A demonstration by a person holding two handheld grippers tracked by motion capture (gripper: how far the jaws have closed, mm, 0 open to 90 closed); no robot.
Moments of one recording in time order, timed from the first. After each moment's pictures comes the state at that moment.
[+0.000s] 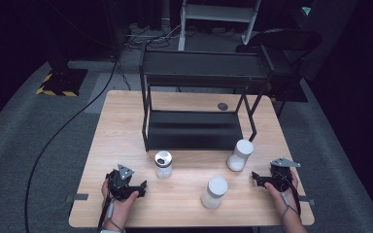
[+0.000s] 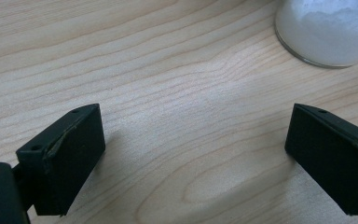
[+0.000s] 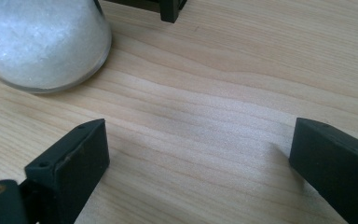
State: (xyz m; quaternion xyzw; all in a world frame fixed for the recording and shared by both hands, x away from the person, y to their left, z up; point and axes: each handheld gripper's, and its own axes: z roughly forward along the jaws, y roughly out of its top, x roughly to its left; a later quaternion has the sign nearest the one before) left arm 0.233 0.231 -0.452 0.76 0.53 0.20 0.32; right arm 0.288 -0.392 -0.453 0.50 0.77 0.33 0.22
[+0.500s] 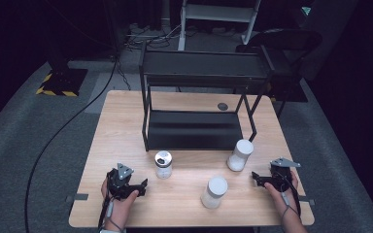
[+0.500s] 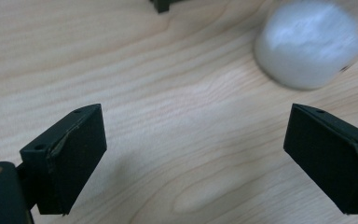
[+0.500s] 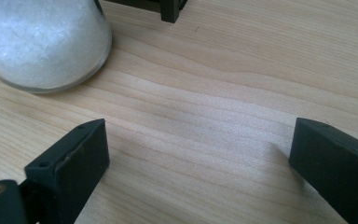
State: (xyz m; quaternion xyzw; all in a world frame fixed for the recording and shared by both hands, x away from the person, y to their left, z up) left arm 0.227 0.239 -0.446 0.75 0.51 0.21 0.36; right arm 0.288 -0.392 -0.453 0.50 0.77 0.33 0.22
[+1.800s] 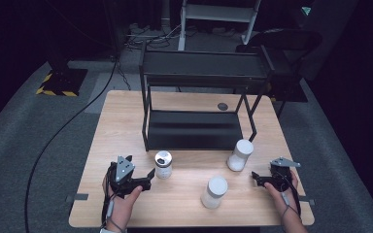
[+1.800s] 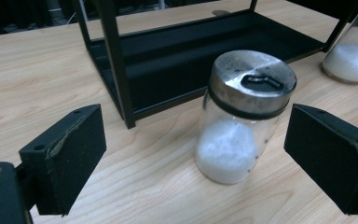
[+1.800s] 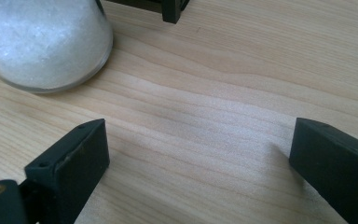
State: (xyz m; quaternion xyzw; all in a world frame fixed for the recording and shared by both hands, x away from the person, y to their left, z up) left arm 0.206 0.236 -0.426 0.72 0.44 0.25 0.47; right arm 0.289 -0.393 -0.453 0.49 0.78 0.33 0.21
